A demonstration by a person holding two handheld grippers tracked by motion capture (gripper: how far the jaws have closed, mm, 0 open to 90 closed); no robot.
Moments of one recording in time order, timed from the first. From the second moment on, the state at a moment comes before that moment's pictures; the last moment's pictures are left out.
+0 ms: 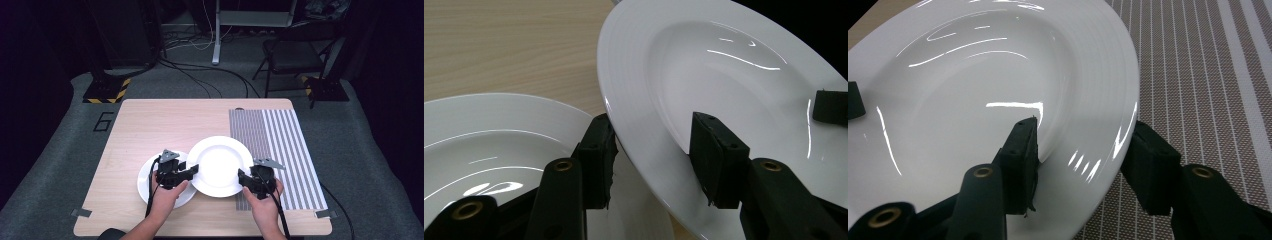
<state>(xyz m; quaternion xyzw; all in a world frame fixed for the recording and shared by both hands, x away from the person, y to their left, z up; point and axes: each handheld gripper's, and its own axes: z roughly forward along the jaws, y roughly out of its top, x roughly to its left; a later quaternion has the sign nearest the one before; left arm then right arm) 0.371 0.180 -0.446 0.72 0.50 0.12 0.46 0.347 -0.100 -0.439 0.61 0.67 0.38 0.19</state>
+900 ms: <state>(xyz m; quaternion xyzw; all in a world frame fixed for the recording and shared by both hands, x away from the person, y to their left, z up) 0.394 0.143 -0.425 0.73 0.48 0.11 0.47 0.352 -0.137 -0.418 0.62 0.64 0.40 0.21</state>
